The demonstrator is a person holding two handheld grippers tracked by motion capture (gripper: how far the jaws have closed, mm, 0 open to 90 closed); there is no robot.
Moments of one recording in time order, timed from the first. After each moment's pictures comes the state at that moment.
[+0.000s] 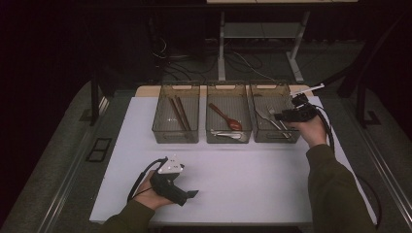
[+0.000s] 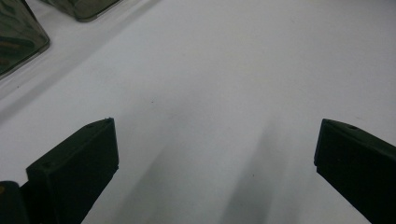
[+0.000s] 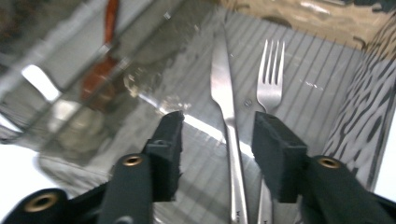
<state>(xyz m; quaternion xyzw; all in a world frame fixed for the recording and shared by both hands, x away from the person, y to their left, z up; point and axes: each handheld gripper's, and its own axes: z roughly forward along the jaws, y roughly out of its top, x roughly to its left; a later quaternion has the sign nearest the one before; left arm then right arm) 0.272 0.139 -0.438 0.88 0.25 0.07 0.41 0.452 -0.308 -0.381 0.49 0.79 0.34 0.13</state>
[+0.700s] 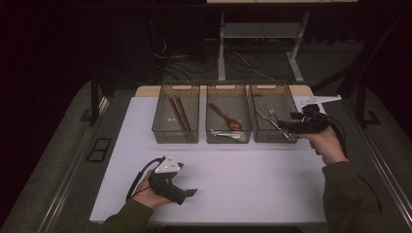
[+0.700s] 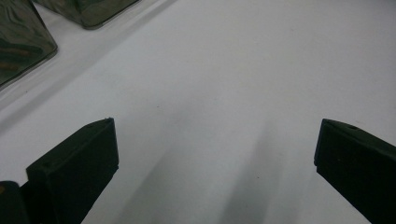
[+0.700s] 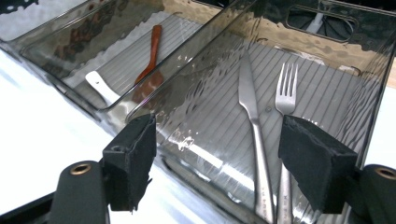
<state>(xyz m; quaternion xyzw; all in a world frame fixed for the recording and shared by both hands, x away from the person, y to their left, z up) 0.273 0.143 -0.440 0.86 0.25 0.07 0.43 0.393 -0.313 -0.365 0.45 0.78 0.41 0.16</state>
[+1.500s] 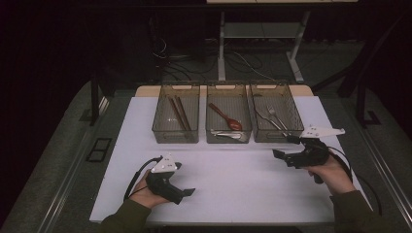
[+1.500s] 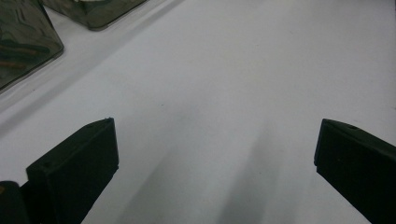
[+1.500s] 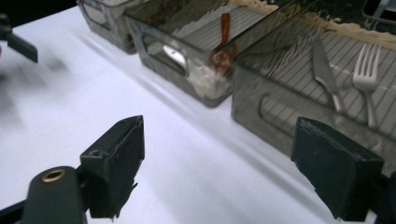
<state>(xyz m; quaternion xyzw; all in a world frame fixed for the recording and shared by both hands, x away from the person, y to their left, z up) 0.274 0.151 -0.439 0.86 0.25 0.07 0.44 0.314 -0.299 -0.394 0.38 0.79 0.46 0.14</state>
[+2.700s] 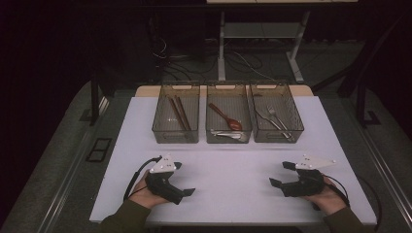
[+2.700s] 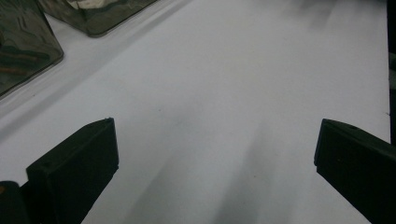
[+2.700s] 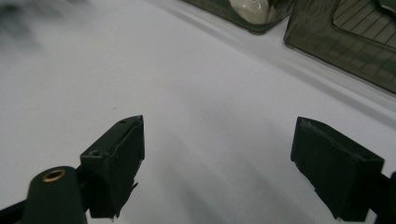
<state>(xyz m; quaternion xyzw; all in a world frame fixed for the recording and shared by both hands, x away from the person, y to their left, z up) 0.273 0.152 -0.436 0.86 0.25 0.07 0.45 0.262 -0.290 -0.447 0.36 0.81 0.44 0.13</state>
